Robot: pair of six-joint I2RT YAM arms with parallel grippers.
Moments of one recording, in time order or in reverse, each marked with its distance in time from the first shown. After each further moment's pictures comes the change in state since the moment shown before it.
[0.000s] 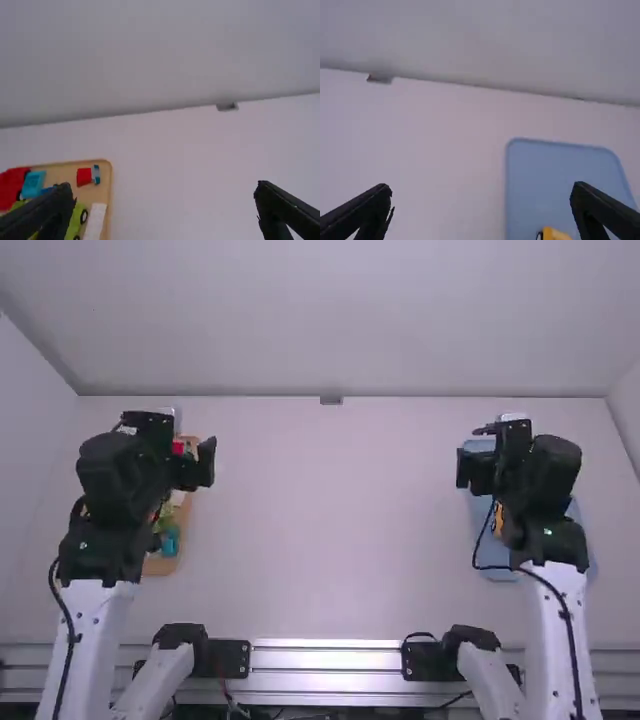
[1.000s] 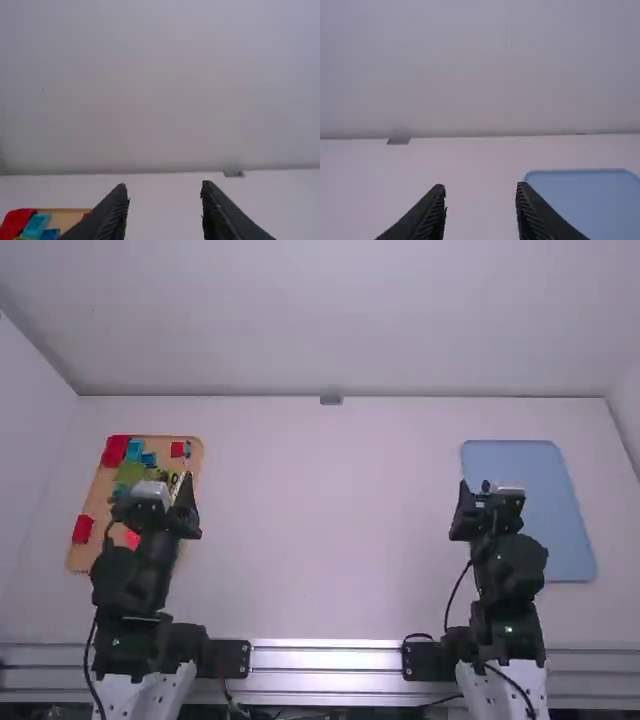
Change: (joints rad) left arm -0.043 -0.583 -0.591 0.431 -0.116 -0.073; right arm 0.137 -0.584 -0.593 0.388 0.137 0.212
